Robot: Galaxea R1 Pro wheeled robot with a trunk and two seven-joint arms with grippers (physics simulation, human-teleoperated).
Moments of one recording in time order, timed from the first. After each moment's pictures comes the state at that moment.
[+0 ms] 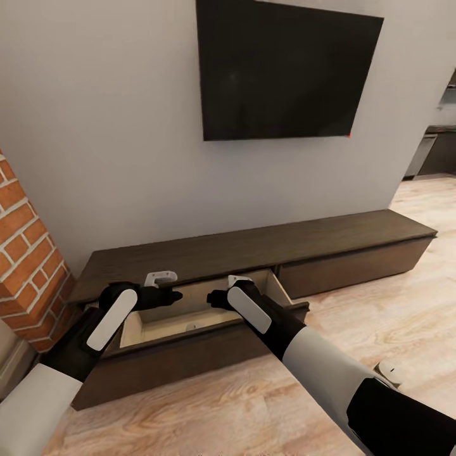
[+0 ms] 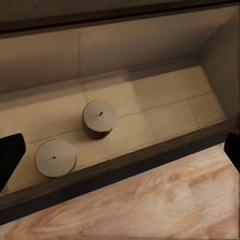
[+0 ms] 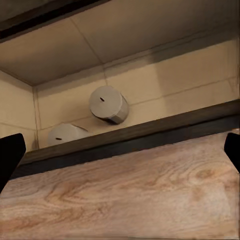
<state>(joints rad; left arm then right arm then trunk) -0.74 0.23 -0.38 -1.28 0.88 0.93 0.41 -0.97 0.17 0.77 -0.81 -1.17 0.57 -0.69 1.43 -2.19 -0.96</state>
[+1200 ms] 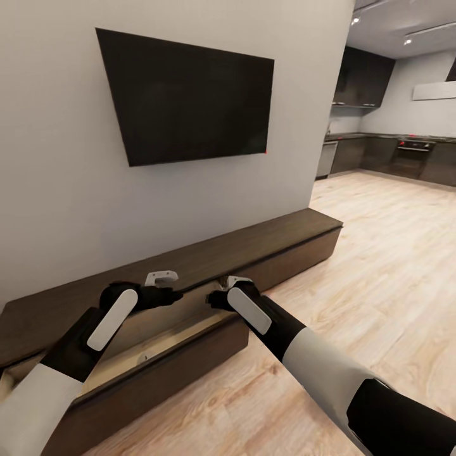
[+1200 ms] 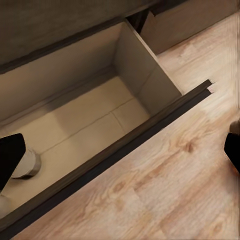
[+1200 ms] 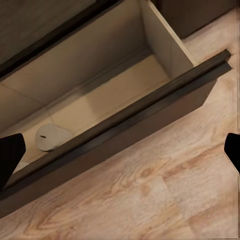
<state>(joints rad) -0.74 0.23 -0.38 -1.28 0.88 0.92 0.41 -0.97 0.17 0.77 -0.81 -1.17 0.57 -0.69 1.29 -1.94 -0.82</state>
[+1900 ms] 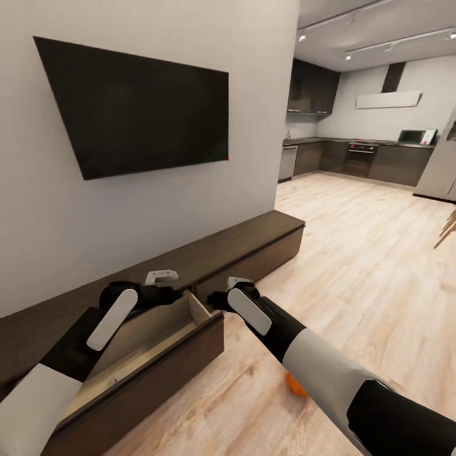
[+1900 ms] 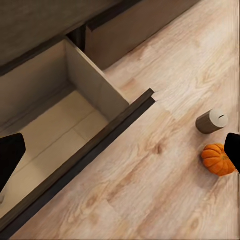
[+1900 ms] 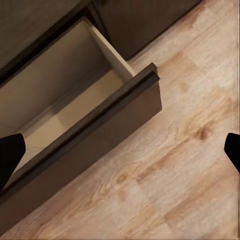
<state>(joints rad) -0.74 0.23 -0.38 -1.29 0.88 0.92 0.41 -0.96 0.17 0.77 -0.81 -1.17 0.57 -0.69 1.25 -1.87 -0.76</state>
